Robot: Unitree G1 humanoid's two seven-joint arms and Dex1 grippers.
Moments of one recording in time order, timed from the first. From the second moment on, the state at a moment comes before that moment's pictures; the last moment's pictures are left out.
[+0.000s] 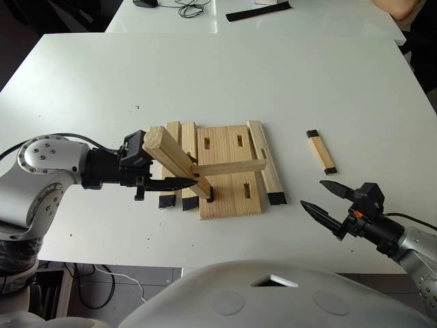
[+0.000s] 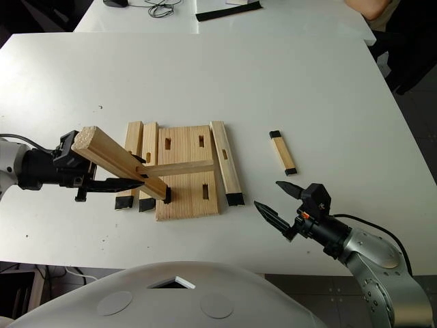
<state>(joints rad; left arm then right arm) -0.01 0.99 0.12 -0.48 -0.70 0.51 -1.26 0.69 -0.60 -0.24 -0.65 0.57 0.43 0.77</state>
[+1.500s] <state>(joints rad) -0.27 0.84 -0.20 -0.12 -0.39 0.41 -1.17 0.58 -0.66 -0.19 -0.61 0.56 0.46 0.79</state>
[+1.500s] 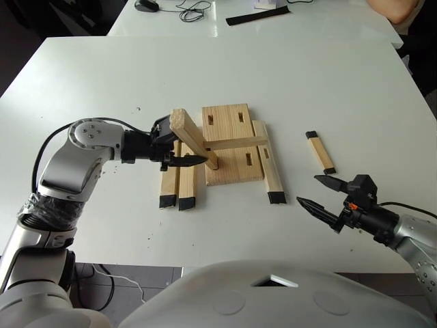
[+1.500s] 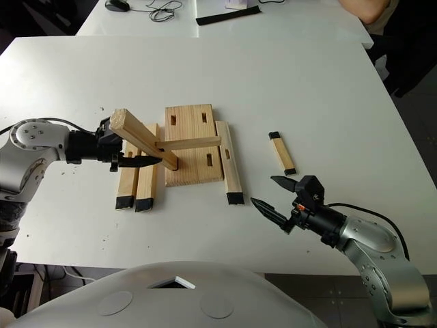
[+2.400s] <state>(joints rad) -0.05 0.90 0.13 -0.44 -0.59 1.30 -0.74 0.86 -0.49 -0.22 -0.71 0.50 0.35 0.66</state>
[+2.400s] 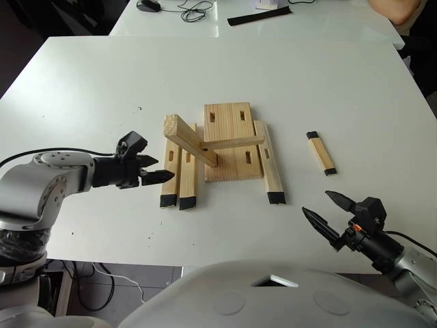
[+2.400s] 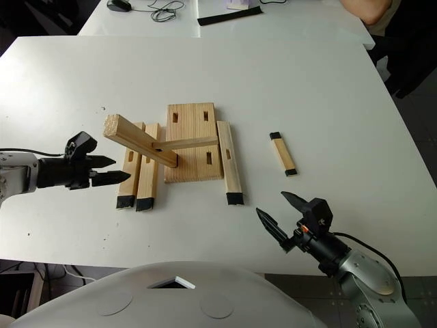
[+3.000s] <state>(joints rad) 0.08 0.86 0.10 -0.53 -0.59 1.32 -0.63 0.84 -0.50 -0.20 -0.70 0.49 0.35 0.66</state>
